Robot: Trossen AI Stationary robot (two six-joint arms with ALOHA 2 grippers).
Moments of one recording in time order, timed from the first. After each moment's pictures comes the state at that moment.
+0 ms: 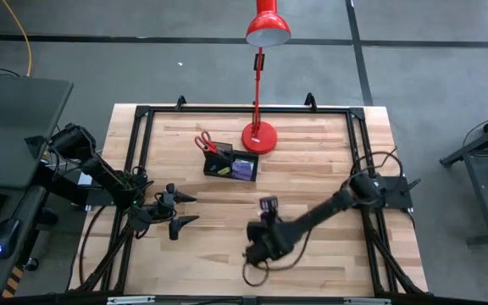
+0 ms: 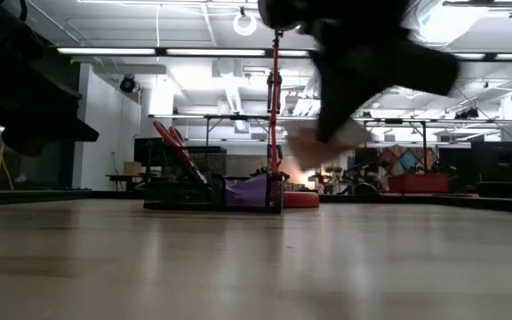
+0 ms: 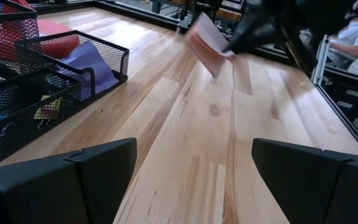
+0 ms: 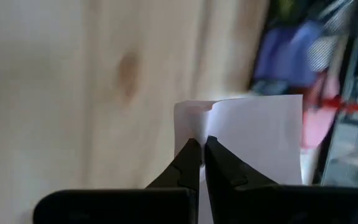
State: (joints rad) left arm -0.72 1.35 0.10 0.81 -0.96 -0.61; right arm 0.51 2.20 1.82 -1.27 0.62 0.35
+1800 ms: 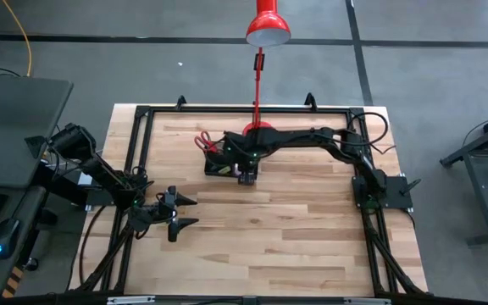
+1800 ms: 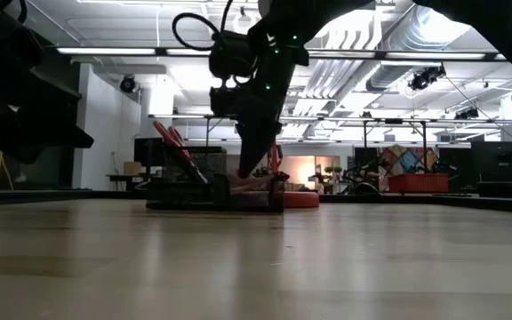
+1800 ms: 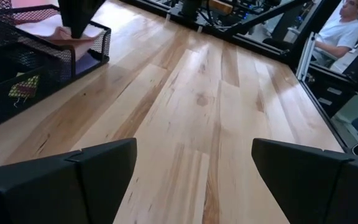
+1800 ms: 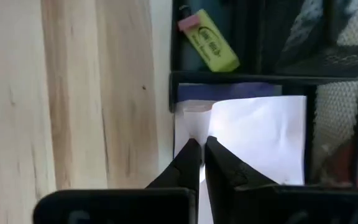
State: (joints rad) left arm -0.72 1.35 0.10 0.80 -0.90 -0.68; right arm -0.18 2.19 1.82 -0.87 -0.10 -0.13
